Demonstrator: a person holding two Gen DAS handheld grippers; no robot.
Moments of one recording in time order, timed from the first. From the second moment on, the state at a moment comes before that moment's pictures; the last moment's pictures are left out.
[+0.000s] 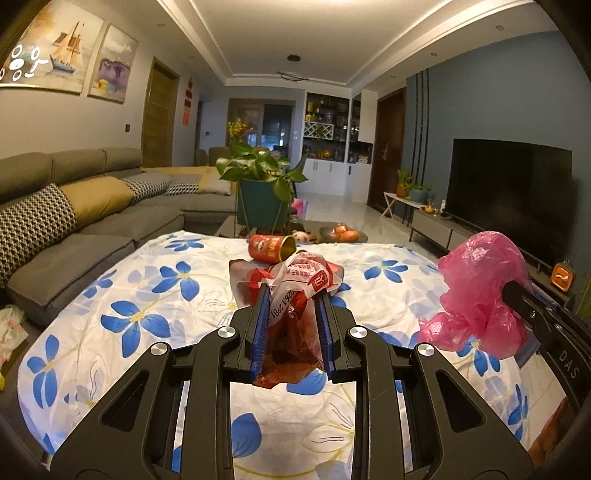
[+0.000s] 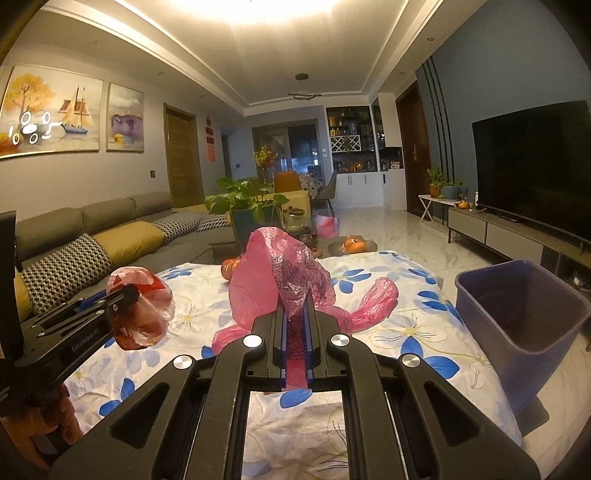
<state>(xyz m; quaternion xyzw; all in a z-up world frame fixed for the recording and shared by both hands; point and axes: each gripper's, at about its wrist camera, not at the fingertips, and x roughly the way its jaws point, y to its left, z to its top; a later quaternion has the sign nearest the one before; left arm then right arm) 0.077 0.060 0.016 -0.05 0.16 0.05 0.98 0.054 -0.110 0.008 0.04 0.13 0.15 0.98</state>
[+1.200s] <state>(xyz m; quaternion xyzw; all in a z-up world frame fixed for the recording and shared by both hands) 0.097 0.022 0.016 -0.02 0.16 0.02 0.99 0.041 -0.134 0.004 0.06 0.12 0.12 0.98</state>
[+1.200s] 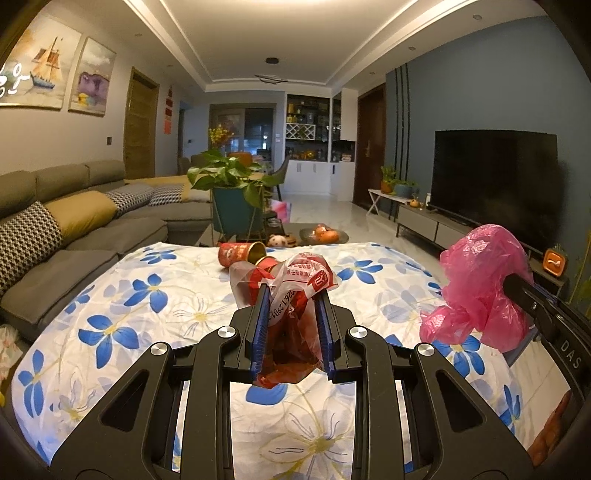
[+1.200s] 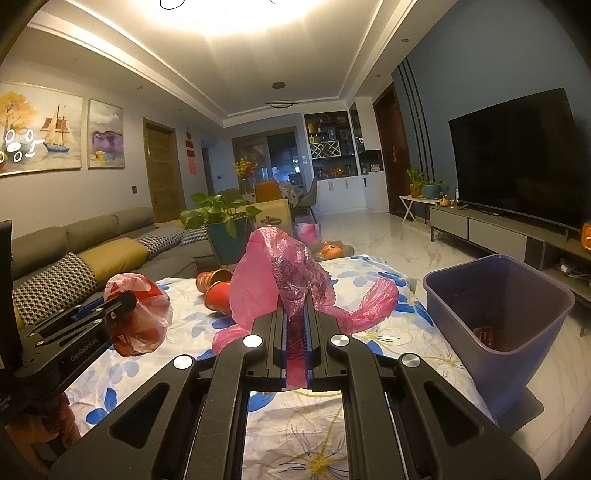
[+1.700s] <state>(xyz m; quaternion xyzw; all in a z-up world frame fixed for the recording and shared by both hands) 0.120 -0.019 0.017 0.00 0.15 -0.02 0.99 0.047 -0.159 0.006 0.08 0.12 0.08 0.99</state>
